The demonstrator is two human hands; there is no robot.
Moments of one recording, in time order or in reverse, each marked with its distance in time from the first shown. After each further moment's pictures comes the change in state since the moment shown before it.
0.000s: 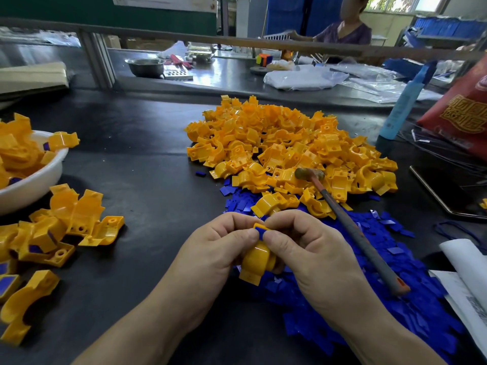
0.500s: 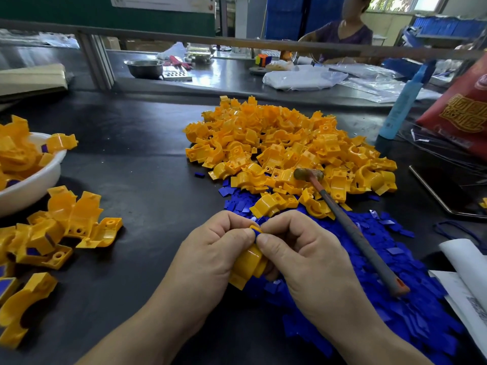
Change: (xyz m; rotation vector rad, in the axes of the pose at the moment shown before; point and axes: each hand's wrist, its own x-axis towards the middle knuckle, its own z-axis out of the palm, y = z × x) left_hand -0.003 0.004 0.005 0.197 0.133 0.047; right_hand -0.004 -0.007 0.008 -0.026 0.052 -0.023
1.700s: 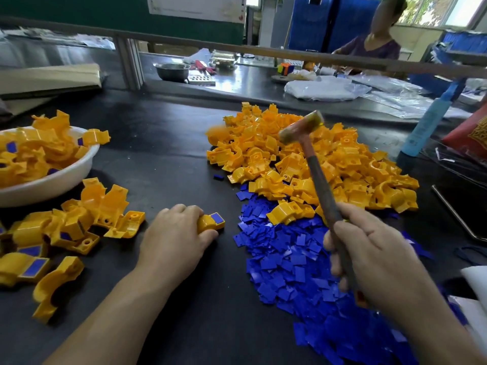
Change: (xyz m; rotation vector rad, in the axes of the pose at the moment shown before) left_hand 0.034 -0.016 -0.064 1.271 0.402 -0.047; right_hand 0.010 -0.022 -0.049 -0.181 0.026 0.209
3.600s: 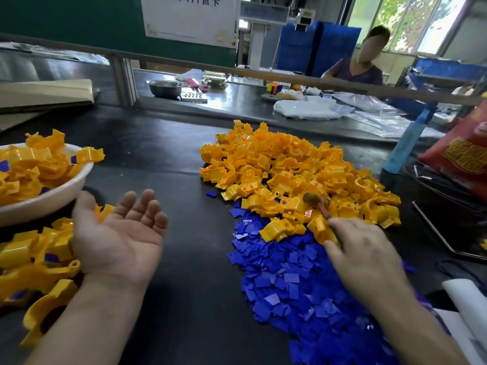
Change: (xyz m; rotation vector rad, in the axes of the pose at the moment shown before) left_hand 0.017 -0.048 -0.009 -2.361 0.255 -0.358; right_hand 0.037 0.035 -0.005 -0.982 0.300 -0.121
